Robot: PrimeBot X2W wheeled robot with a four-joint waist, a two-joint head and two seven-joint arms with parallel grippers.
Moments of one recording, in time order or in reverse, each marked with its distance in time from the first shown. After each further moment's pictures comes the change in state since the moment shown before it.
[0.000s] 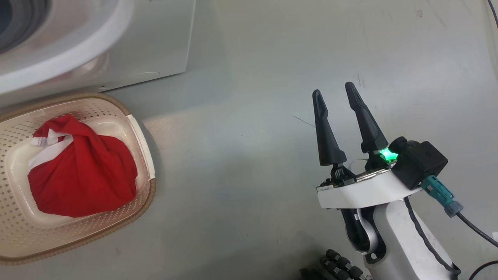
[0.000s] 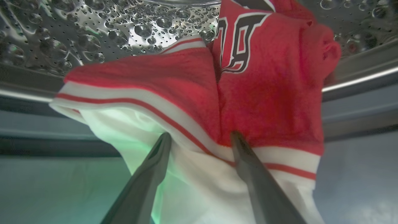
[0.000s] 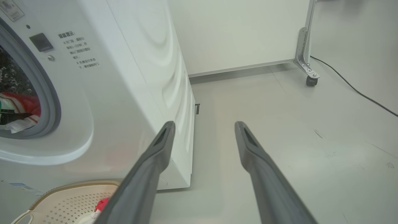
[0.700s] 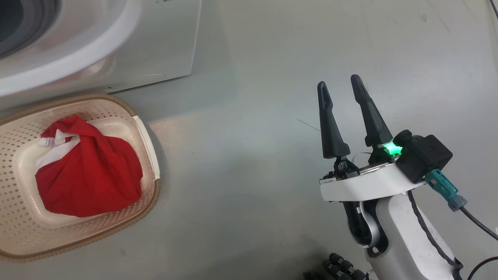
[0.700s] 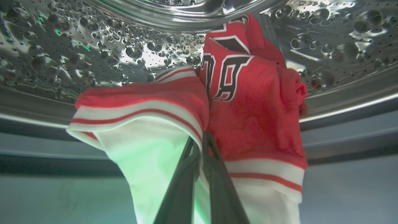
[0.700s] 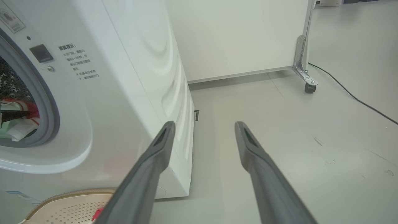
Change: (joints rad) left arm -0.057 -0.065 -0.004 0.041 -0.026 -0.006 -0.049; right arm -0.022 0.000 -0.011 0.004 0.002 -0.017 0.000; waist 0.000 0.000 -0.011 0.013
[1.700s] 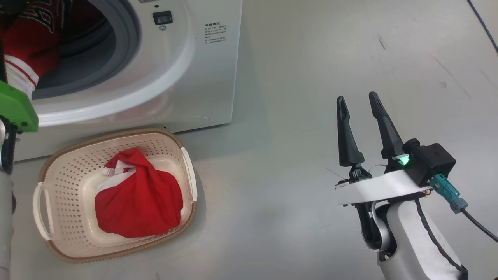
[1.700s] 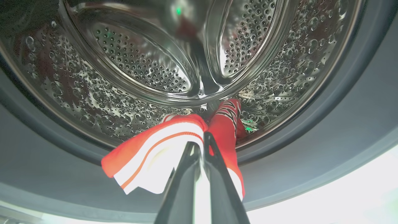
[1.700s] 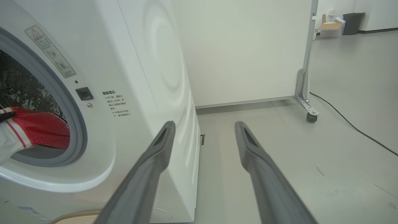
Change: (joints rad) left arm 0.185 -0.163 -0.037 0.051 -0.080 -0.115 -0.446; right arm 0.042 -0.002 -0.088 0.095 -0.050 0.032 0.000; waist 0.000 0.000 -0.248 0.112
